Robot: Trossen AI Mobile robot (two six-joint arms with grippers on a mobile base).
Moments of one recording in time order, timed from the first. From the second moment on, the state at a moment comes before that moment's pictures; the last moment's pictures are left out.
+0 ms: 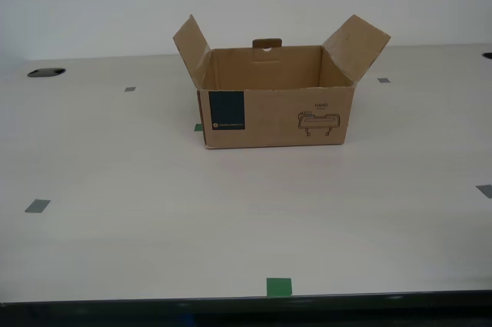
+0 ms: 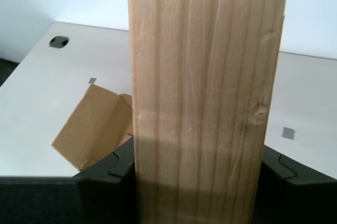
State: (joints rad) arm 0 0.14 1.47 1.77 -0.99 -0.36 0.01; arm 1 -0.51 1.53 1.82 -0.80 0.10 -0.04
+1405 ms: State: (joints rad) arm 0 0.31 1.50 1.47 -0.83 -0.37 0.06; arm 1 -0.60 1.53 1.42 -0.48 0.12 -0.08
